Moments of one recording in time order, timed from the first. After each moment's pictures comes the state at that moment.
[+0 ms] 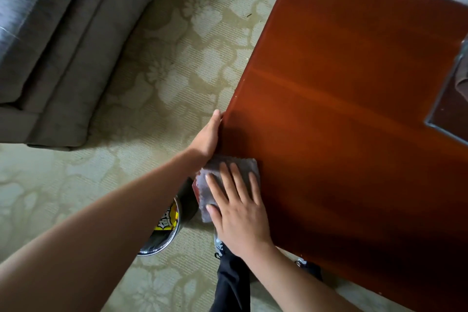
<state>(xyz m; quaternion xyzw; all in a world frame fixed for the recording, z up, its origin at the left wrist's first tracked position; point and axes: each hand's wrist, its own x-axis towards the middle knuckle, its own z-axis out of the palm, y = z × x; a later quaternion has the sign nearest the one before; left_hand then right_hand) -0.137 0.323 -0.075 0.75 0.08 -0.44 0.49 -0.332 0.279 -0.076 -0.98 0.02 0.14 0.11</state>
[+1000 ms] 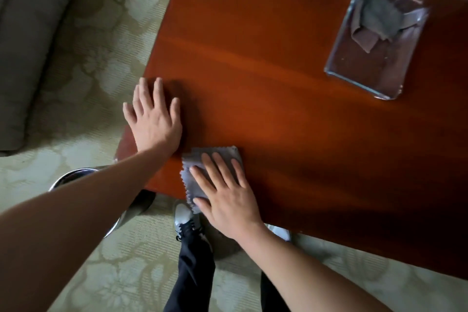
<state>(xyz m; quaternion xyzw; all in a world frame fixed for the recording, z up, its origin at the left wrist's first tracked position) -0.226 0.262 -0.081 0.98 -0.12 -0.07 0.13 -0.444 0.178 -0.078 -0.99 0.03 0.12 0.11</state>
